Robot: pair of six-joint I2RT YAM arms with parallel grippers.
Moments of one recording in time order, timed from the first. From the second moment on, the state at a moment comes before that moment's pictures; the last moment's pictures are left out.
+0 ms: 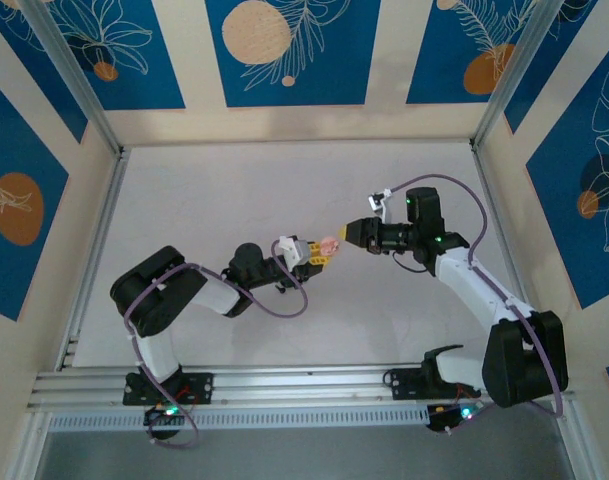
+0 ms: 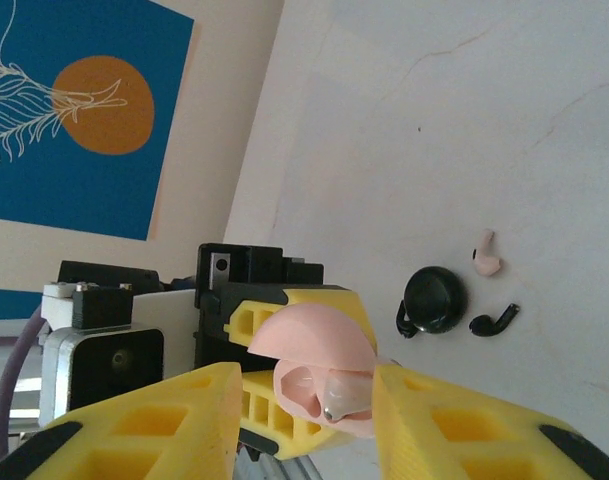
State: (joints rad) left arm -0.76 1.81 0.58 1.27 0.50 0.09; right arm 0.23 1.24 0.80 -0.23 -0.92 0.59
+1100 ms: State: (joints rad) left arm -0.76 1.80 0.58 1.28 0.50 0.09; right arm 0.27 1.27 0.80 -0.23 -0.93 0.54
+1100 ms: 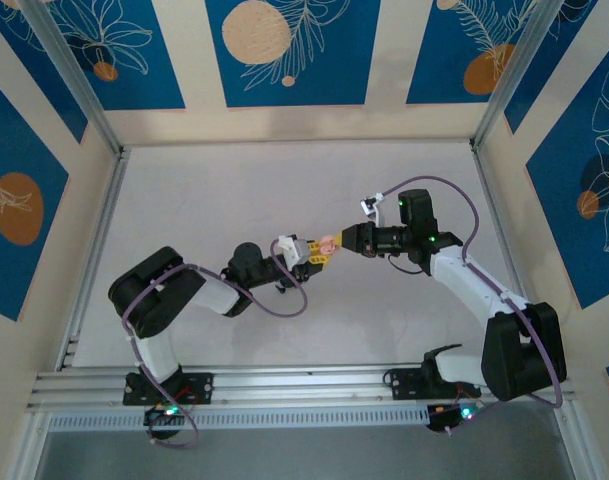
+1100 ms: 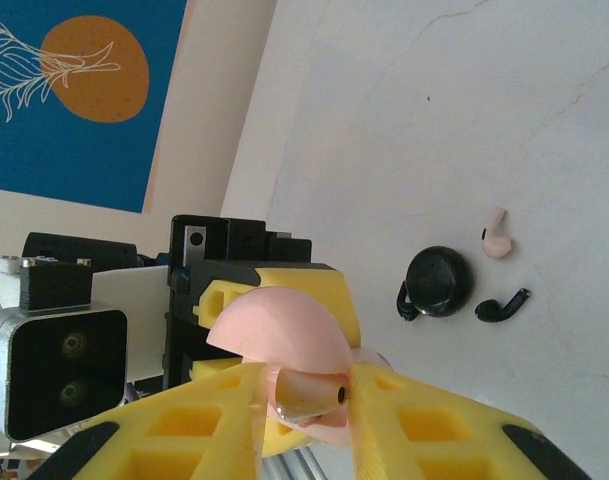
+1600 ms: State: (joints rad) left arm -0.77 1.80 0.57 1.28 0.50 0.09; right arm 0.29 1.23 0.81 -0.32 -0.93 0.50
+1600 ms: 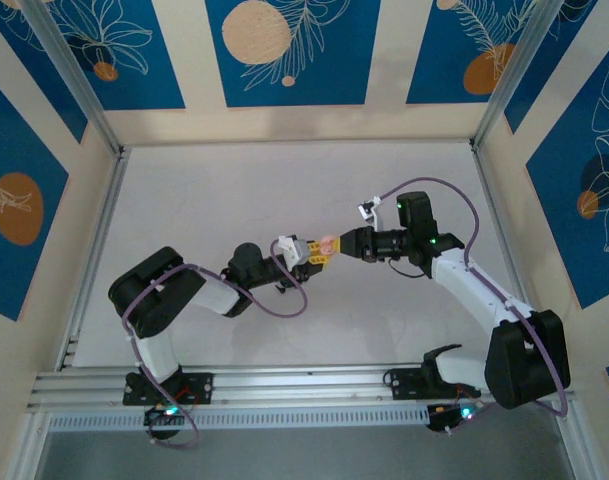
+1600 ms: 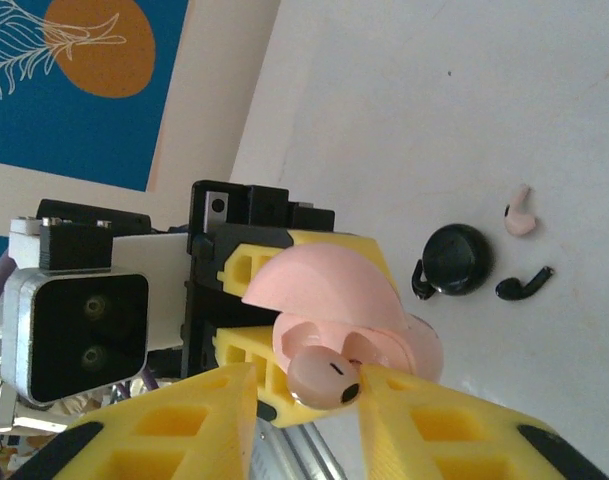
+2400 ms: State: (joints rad) left arm -0.77 1.80 0.57 1.28 0.50 0.09; right arm 0.28 1.21 0.94 -0.51 -0.81 0.41
